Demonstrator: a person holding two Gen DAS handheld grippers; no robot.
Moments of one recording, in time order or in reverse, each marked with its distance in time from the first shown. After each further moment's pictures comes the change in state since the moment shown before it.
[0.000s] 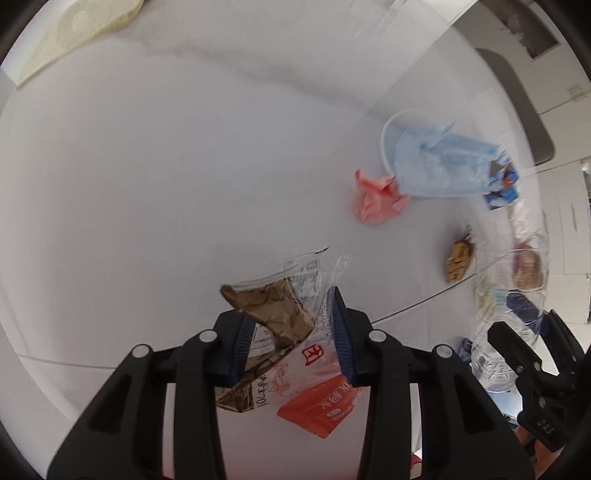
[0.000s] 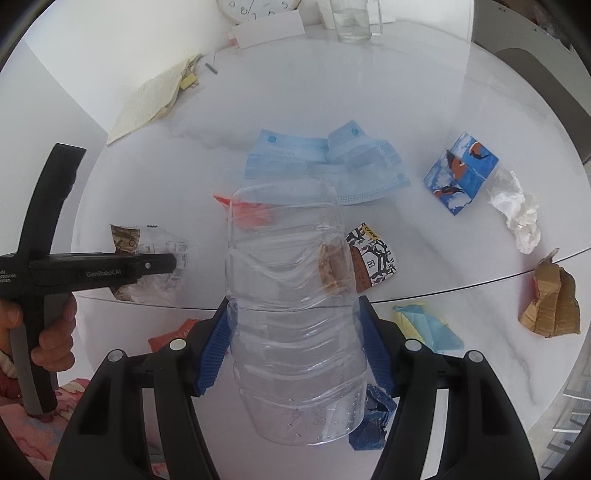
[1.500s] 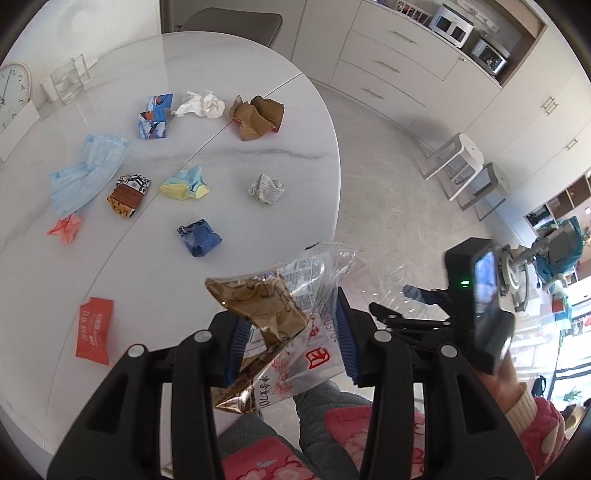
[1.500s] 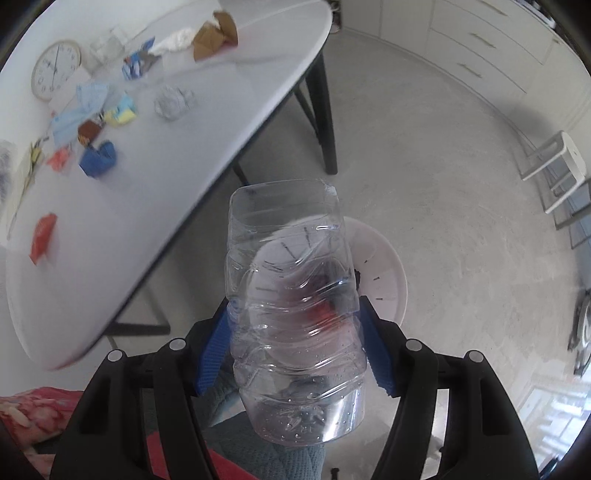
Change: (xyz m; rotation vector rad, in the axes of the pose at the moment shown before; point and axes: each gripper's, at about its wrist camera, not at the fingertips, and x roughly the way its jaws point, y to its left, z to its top) left arm -0.066 -0.247 -0.225 0.805 -0.076 -0.171; right arm -0.048 -0.139 -0.325 0.595 0.035 -0.284
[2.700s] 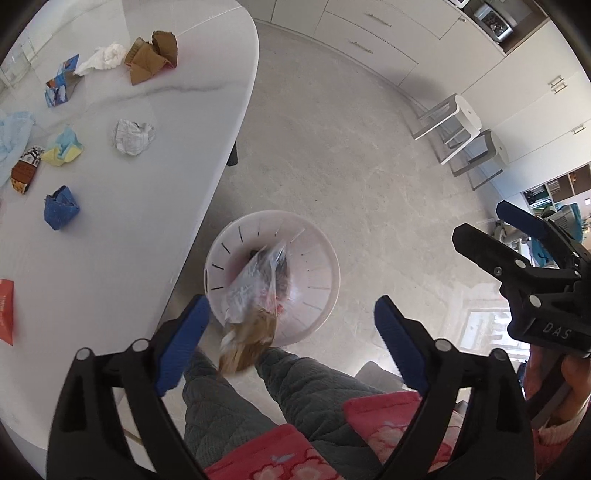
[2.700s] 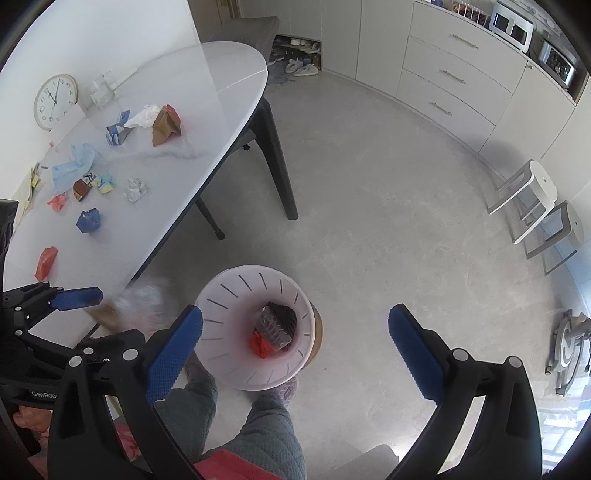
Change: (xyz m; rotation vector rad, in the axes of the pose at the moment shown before) left arm 0.099 -0.113 -0.004 0.006 0.183 -0.043; right arm -0.122 -0.100 0.016 0.016 -0.187 -0.064
